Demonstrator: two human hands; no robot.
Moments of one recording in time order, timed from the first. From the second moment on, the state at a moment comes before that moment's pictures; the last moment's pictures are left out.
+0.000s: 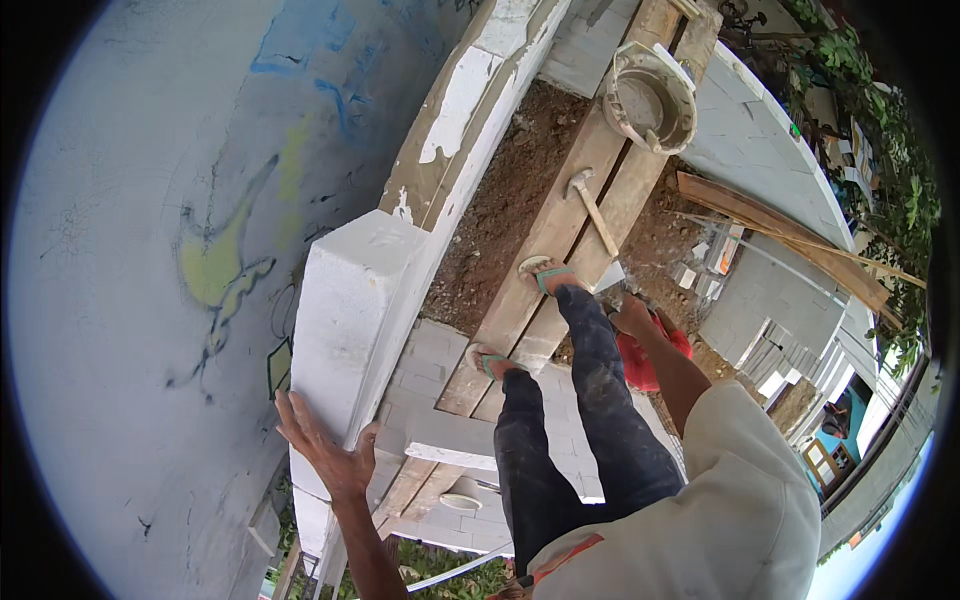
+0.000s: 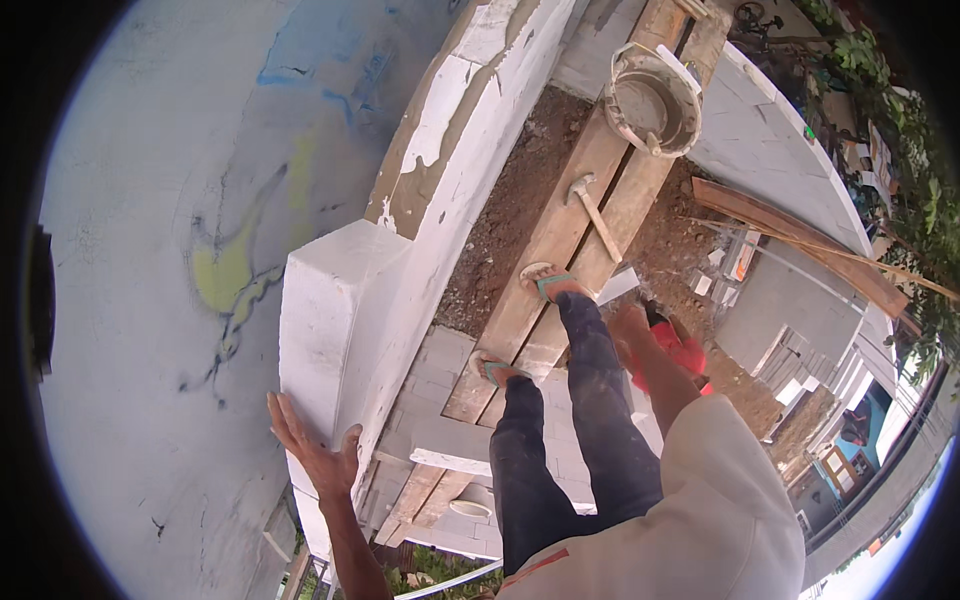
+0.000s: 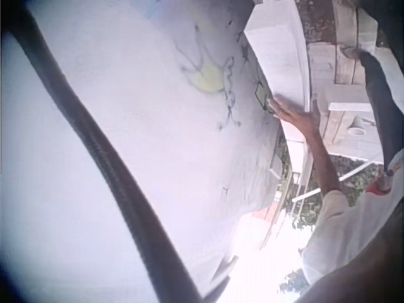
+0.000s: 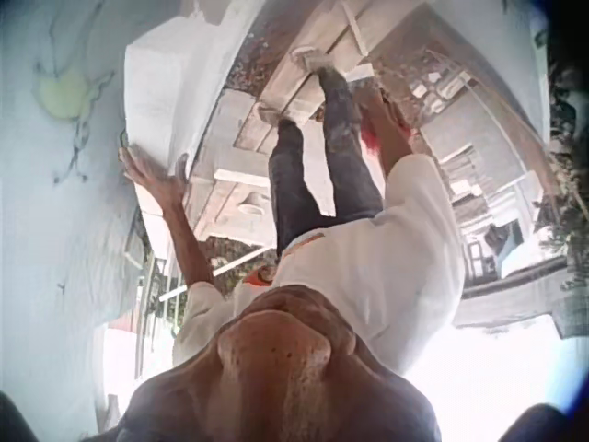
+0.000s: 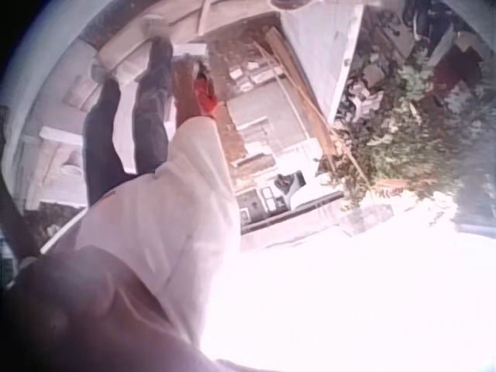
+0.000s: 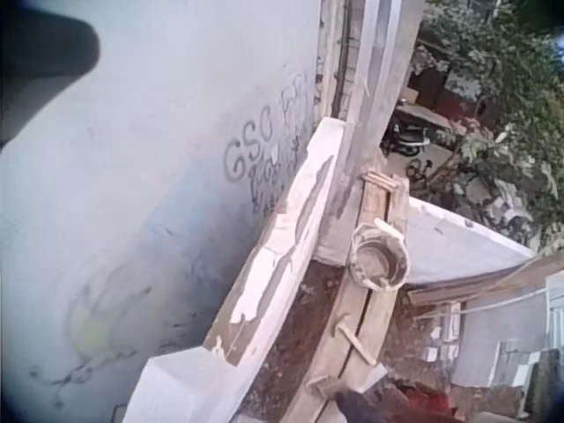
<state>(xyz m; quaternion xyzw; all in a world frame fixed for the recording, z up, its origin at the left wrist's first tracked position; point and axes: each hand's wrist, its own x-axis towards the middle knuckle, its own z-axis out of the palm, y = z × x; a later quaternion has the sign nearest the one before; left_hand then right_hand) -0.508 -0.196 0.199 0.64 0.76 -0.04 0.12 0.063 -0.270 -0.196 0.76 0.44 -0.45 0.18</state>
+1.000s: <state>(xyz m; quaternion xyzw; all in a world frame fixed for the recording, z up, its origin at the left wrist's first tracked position) -0.535 -0.127 0.209 0.62 0.74 0.11 0.22 -0.048 -0.156 -0.170 0.73 0.14 -0.64 -0.21</state>
